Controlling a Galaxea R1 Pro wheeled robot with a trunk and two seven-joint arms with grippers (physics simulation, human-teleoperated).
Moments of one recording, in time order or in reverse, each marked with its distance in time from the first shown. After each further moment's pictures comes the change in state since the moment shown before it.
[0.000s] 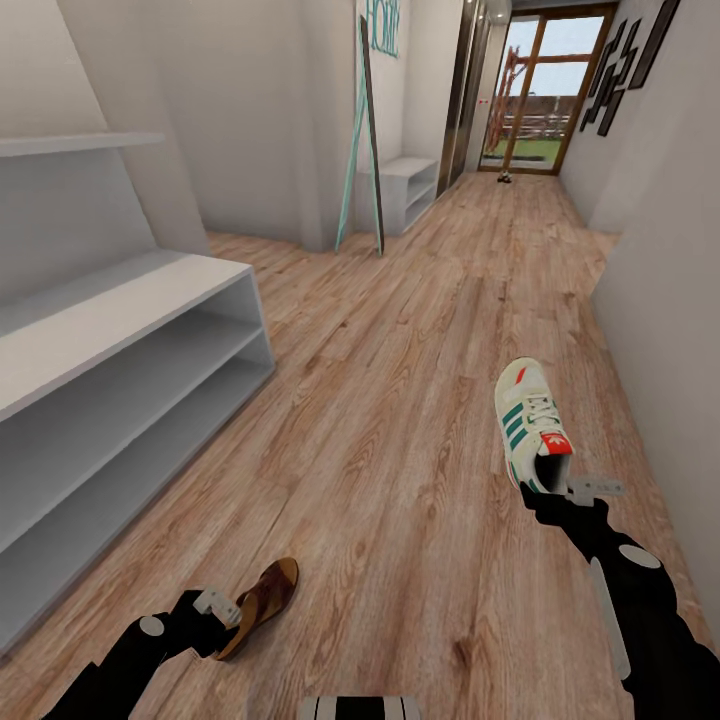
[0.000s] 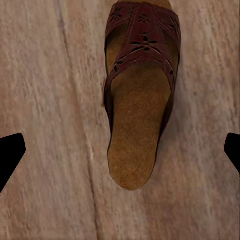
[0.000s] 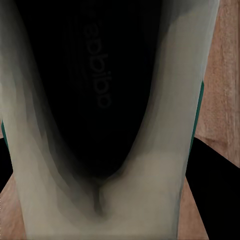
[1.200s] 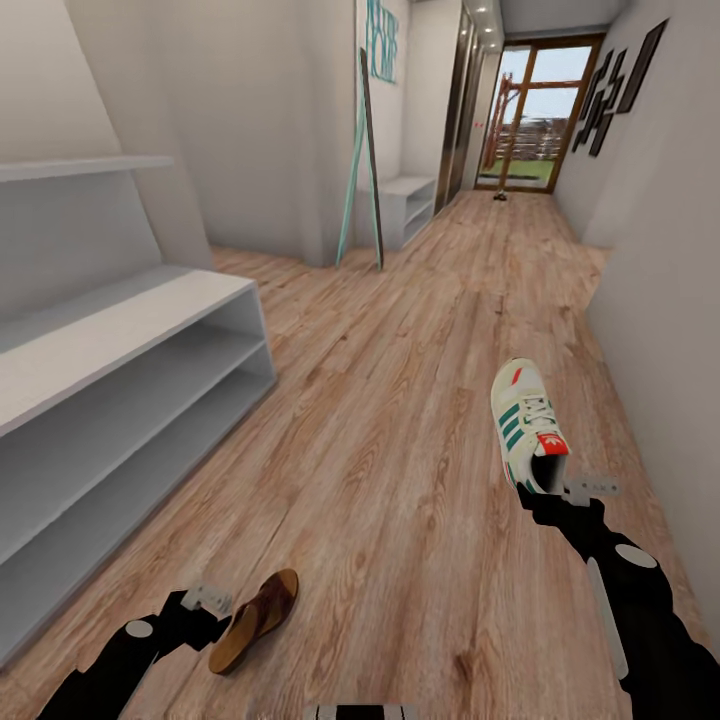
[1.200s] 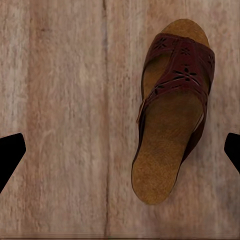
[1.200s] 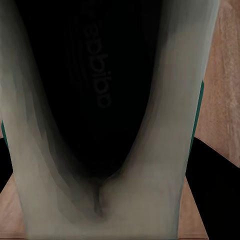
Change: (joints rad) left arm 0.005 0.026 -0.009 0.017 0.172 0.002 0.085; right arm 0.000 0.000 0.012 0.005 -0.002 0.001 0.001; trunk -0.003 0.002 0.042
